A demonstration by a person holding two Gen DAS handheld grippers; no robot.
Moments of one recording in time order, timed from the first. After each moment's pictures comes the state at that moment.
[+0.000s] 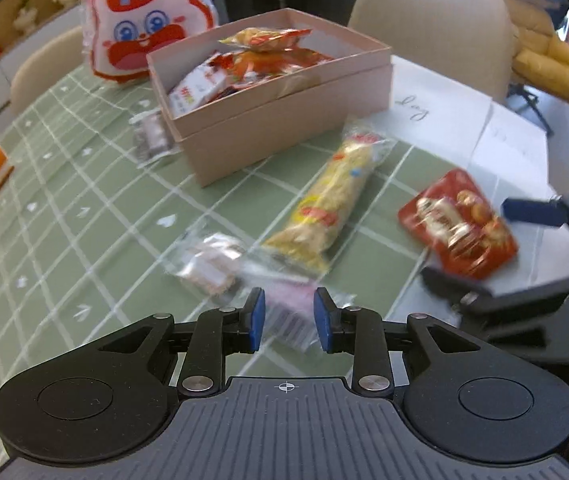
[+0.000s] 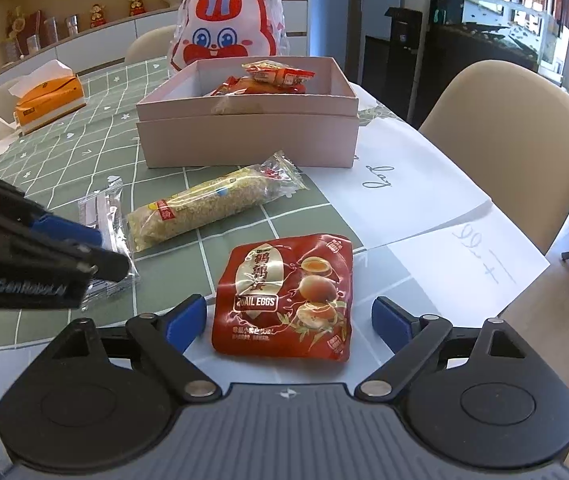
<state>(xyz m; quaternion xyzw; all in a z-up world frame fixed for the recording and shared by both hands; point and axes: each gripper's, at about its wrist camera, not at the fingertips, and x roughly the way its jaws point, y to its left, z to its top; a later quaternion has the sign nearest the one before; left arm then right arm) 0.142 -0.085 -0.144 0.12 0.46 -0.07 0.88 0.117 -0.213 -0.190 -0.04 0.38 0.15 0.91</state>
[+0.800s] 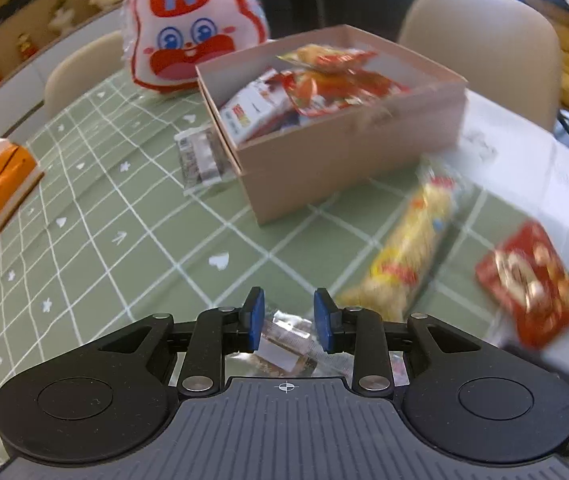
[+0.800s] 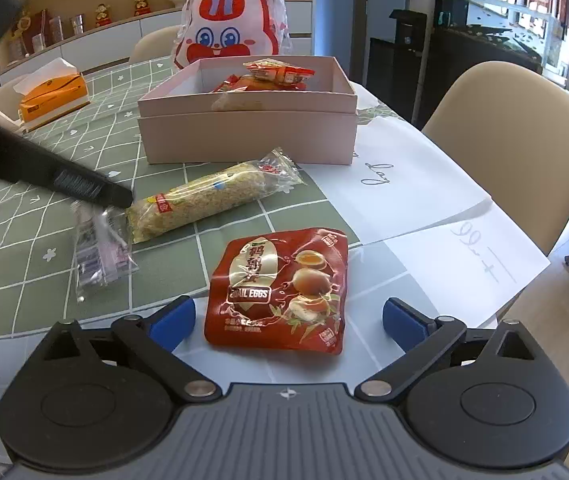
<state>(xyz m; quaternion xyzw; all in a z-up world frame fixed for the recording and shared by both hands) 0.176 -0.064 -0.147 0.11 0.44 -0.02 0.89 0.115 -0.216 -0.194 -0.04 0.38 0.15 0.91</state>
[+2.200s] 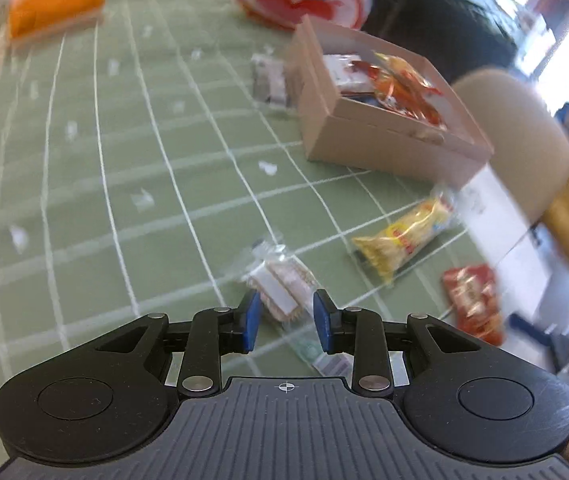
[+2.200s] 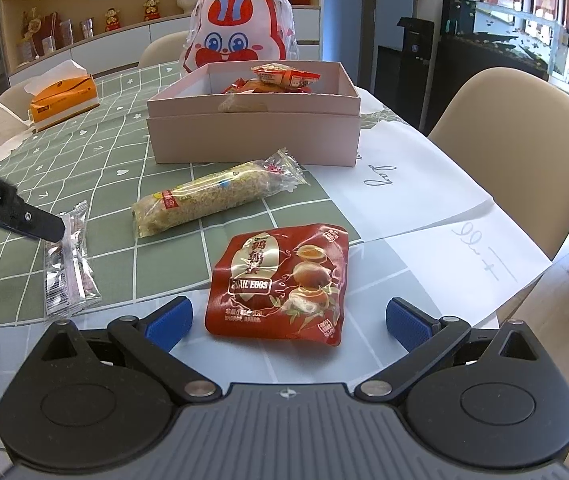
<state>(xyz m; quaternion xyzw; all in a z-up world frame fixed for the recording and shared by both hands) 0.132 0.007 -0.139 -0.17 0.48 0.00 0.86 0.108 -0.223 -0.196 -0.04 0.36 0.17 0.92</state>
